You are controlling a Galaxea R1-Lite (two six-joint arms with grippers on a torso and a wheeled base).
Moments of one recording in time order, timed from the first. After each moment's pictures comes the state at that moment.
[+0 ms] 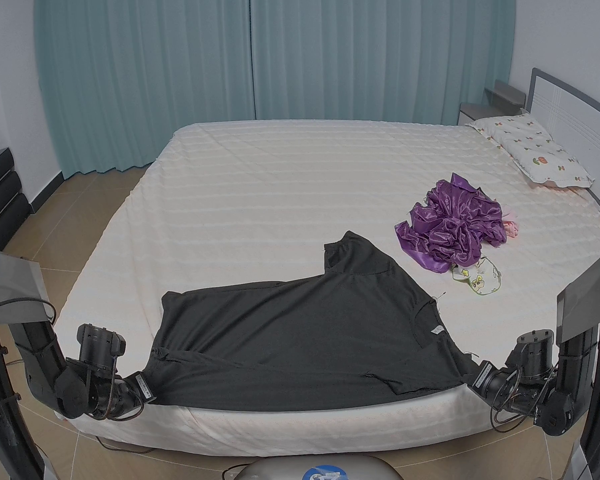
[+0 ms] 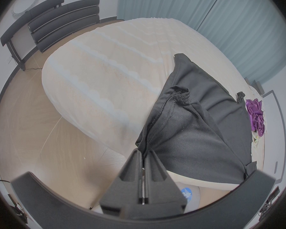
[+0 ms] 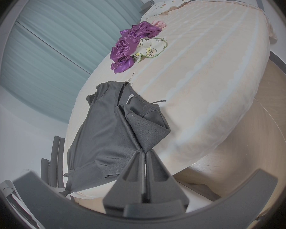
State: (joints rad) left arm -0.08 2.10 -0.28 -0.81 0.05 -0.66; right arm 0.22 2.27 -0.02 -1.55 0.00 0.85
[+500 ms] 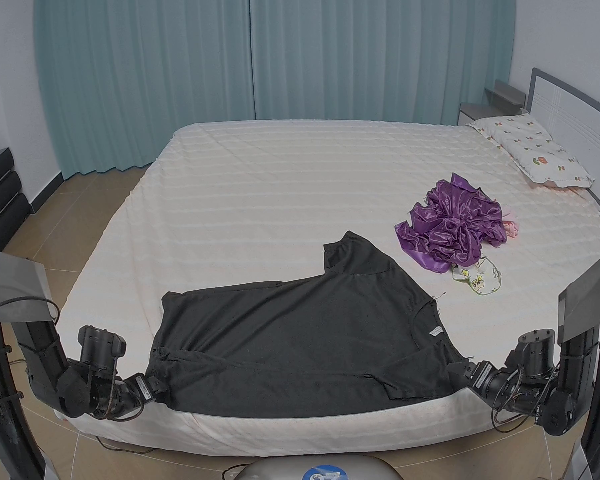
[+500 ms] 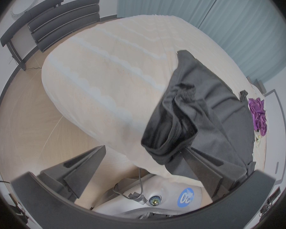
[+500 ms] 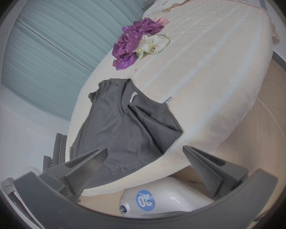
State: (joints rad) left arm -0.05 2.11 -0.29 -0.81 0.05 -0.65; right arm 0.21 2.23 -0.02 -1.55 0.05 0.85
